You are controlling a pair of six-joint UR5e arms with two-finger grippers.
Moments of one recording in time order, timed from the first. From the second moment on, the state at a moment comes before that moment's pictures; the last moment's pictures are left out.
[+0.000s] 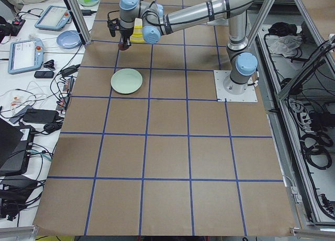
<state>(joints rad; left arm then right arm) -1.49 -1.92 -1.53 -1.03 1.40 -0.30 1.60 -1.16 1.63 -2.18 -1.60 0.16</state>
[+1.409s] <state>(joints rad) -1.49 -1.92 -1.54 -1.02 1.36 -0.33 1.61 -1.17 1.63 -2.16 -1.60 0.19</state>
